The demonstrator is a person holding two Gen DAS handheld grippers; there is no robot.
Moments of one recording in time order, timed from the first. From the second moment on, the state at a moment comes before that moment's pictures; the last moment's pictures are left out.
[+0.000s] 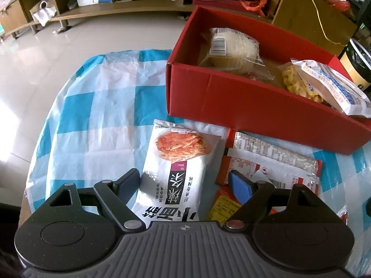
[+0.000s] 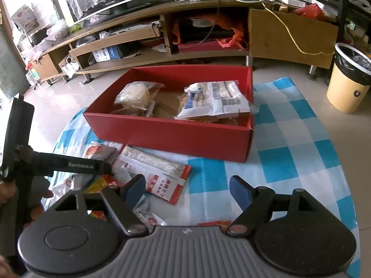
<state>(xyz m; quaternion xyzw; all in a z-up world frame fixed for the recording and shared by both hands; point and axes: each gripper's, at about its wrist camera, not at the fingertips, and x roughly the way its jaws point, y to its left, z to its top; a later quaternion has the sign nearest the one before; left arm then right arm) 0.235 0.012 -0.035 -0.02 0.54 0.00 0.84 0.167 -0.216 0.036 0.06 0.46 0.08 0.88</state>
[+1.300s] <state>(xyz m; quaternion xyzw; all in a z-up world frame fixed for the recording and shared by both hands) 0.160 0.049 -0.026 -0.07 0.55 -0.01 0.83 0.130 -0.223 -0.029 0.00 0.55 0.07 0.83</state>
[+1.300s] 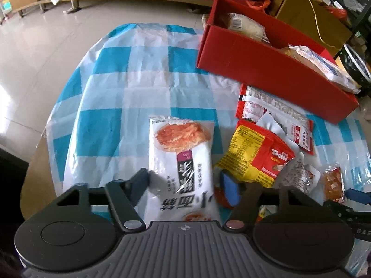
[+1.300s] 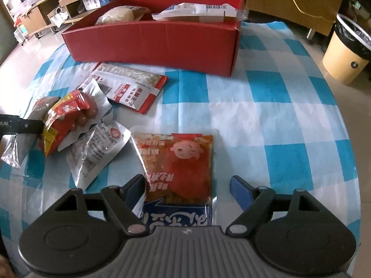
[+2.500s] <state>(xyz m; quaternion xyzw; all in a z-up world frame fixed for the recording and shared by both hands) 0.106 0.037 -0.027 -0.01 0.55 0.02 0.83 0.098 -0.220 0.006 0.05 0.51 0.11 0.85</state>
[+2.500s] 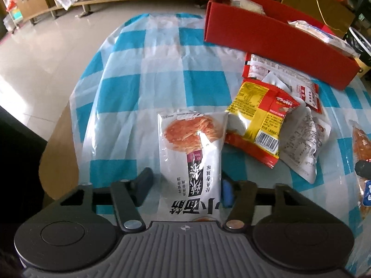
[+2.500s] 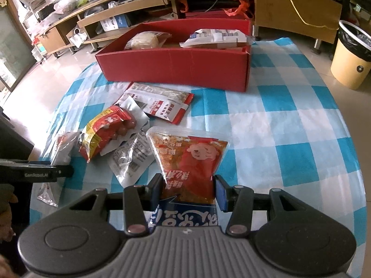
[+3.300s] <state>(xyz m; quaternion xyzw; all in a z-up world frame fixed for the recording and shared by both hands) 0.096 -0.009 0.026 -0.02 0.47 -0.05 0.88 0.114 -0.222 0.033 0.07 0.47 0.11 0.87</state>
